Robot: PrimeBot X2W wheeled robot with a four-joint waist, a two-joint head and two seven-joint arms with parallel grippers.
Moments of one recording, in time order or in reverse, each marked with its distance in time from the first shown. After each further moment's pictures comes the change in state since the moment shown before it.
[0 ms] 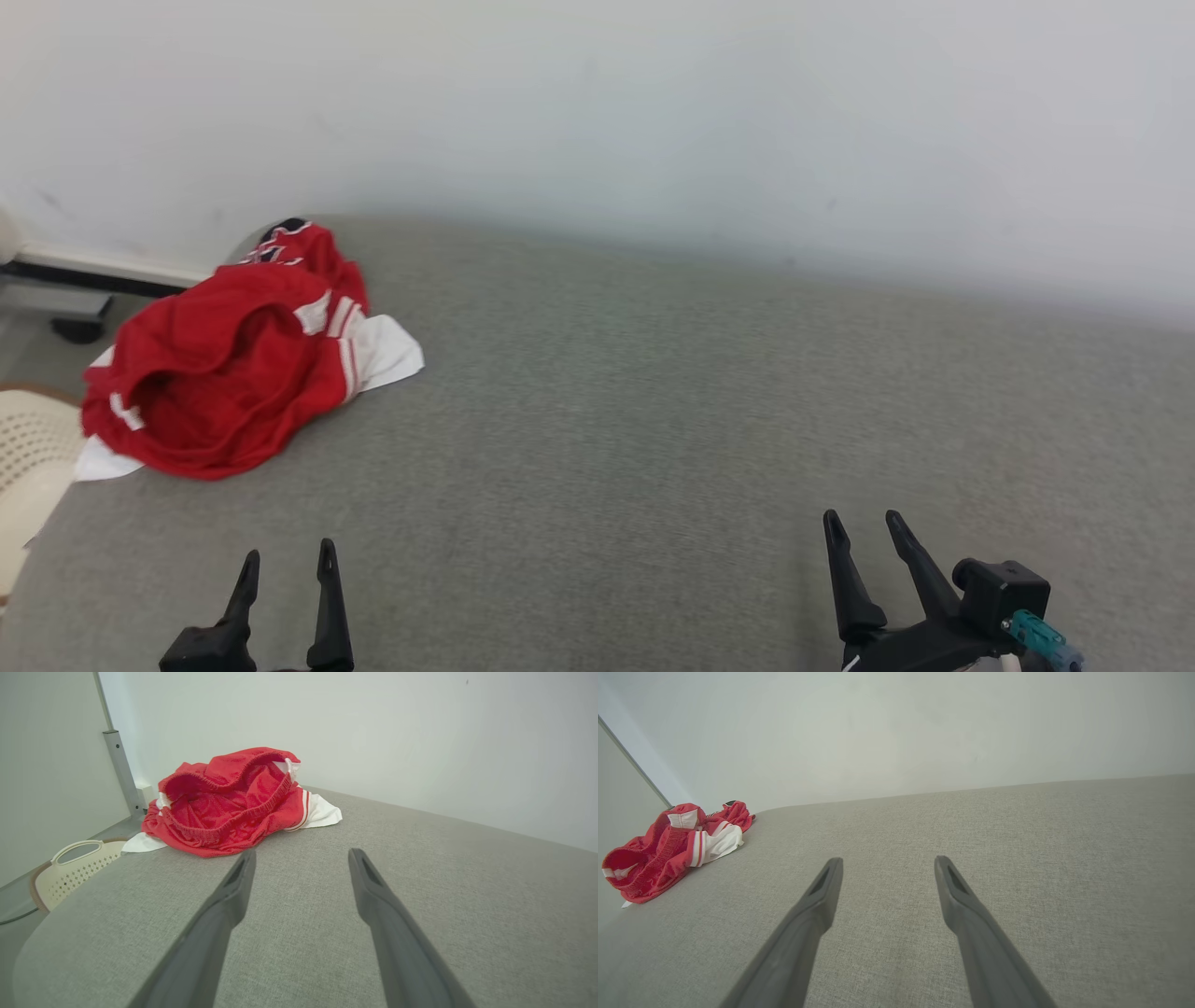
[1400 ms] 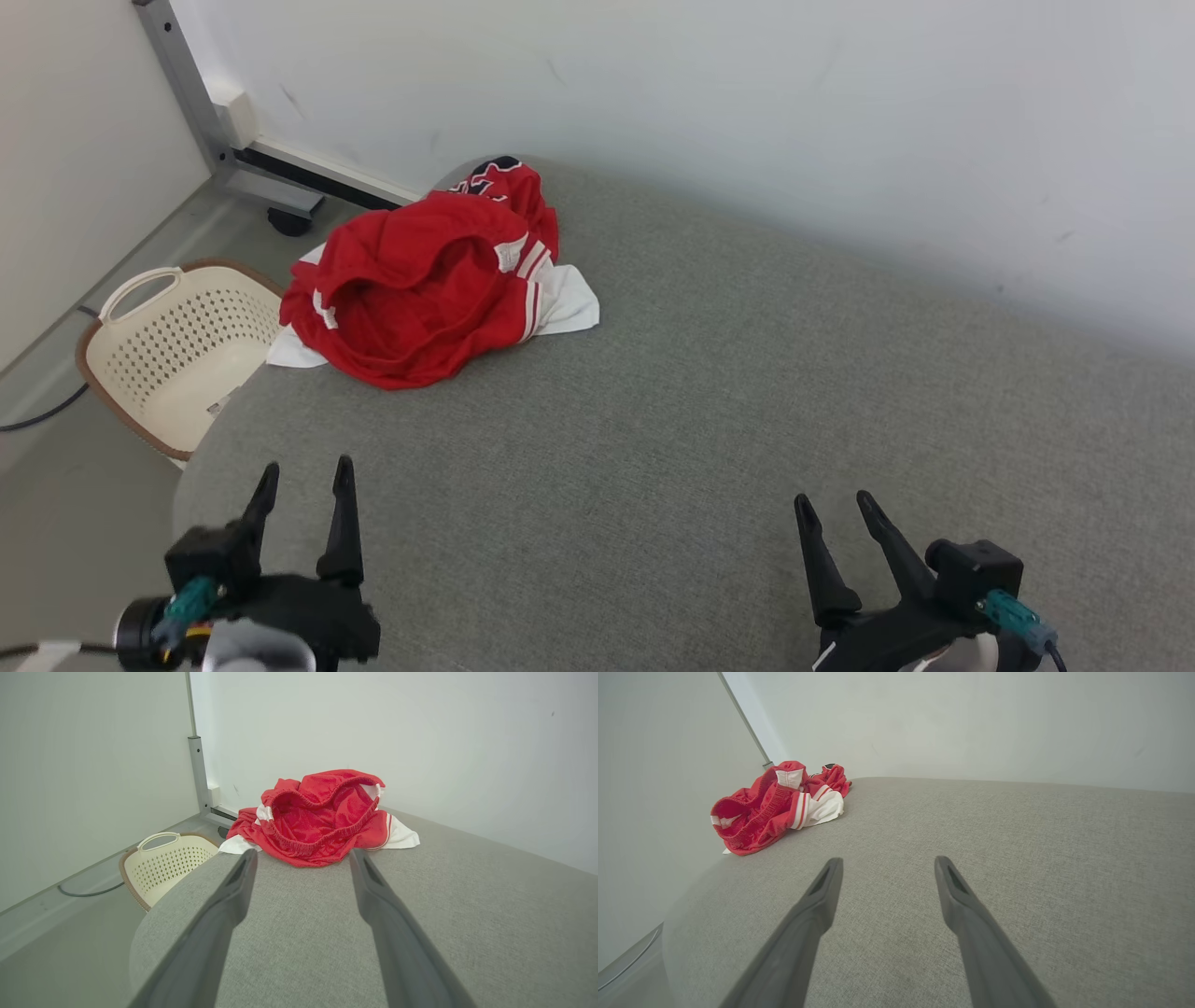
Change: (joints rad) left arm -0.150 0.023 -0.030 0.072 -0.044 -0.056 0.031; right arm -0.028 0.001 0.053 -0.007 0.001 0.000 0.012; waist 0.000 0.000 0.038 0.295
